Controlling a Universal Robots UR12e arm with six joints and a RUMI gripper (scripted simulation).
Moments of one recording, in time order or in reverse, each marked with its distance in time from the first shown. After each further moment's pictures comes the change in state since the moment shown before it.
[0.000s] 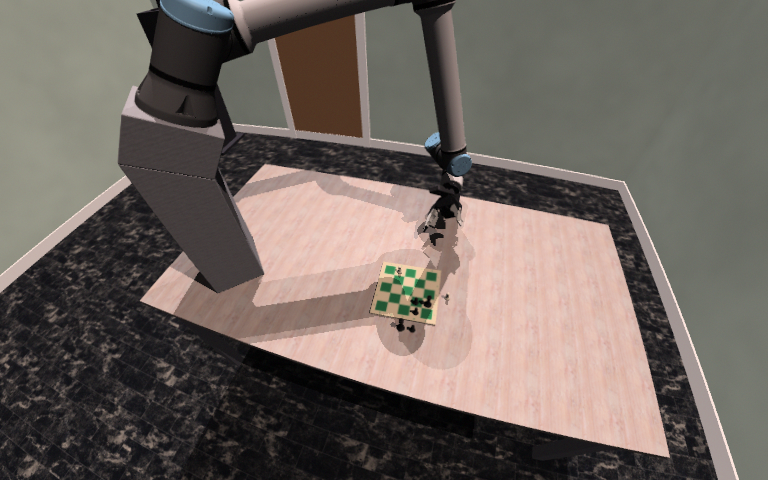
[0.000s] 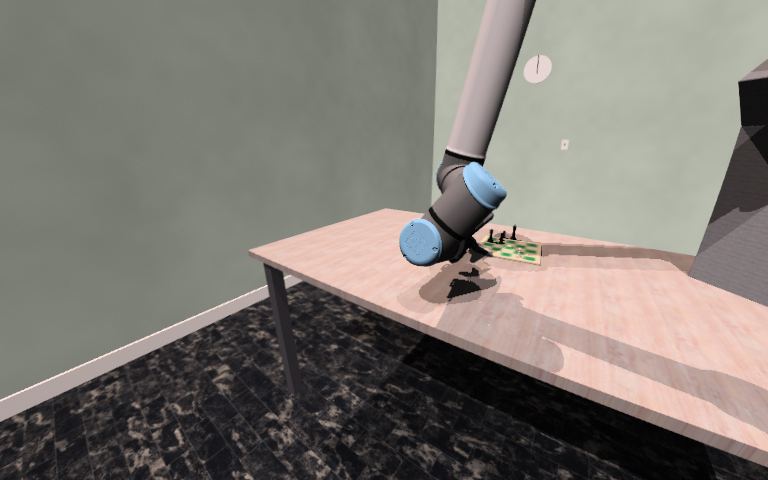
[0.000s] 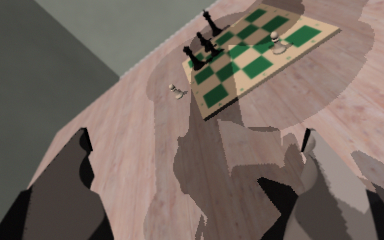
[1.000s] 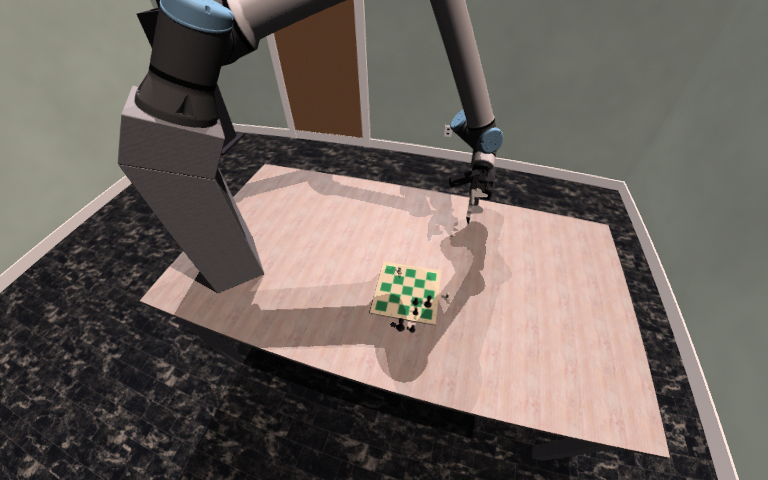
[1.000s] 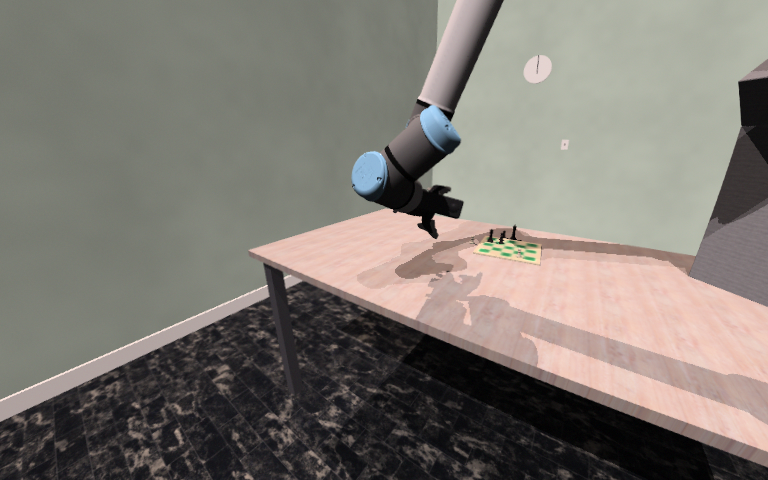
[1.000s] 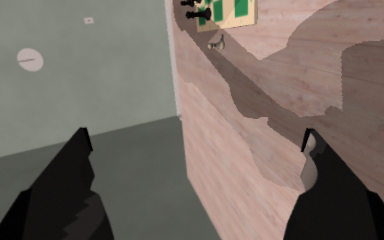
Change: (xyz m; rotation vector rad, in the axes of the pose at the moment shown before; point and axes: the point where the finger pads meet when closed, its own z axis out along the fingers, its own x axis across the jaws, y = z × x) arm -0.105 0.008 -0.047 -0.027 0.139 1.017
